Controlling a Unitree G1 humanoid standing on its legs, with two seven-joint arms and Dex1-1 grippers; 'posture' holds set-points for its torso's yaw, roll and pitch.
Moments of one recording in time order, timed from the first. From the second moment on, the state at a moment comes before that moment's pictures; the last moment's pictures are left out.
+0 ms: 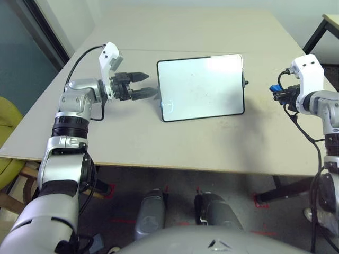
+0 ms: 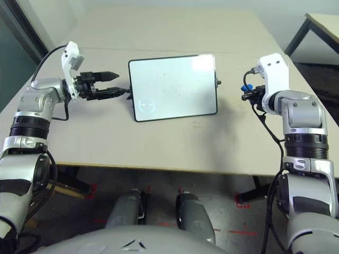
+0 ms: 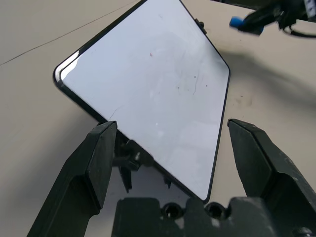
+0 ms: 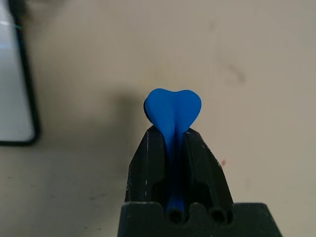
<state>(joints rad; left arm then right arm) -0.84 0.57 0.02 0.60 -0.26 0.35 -1.26 -0.63 -0.60 -0.17 0.41 0.03 0.89 0.53</state>
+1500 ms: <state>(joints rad) -0.79 0.61 0.24 0.79 -0.21 0.08 -0.62 -0.63 -0.60 -0.35 0.67 0.17 0.19 0.33</state>
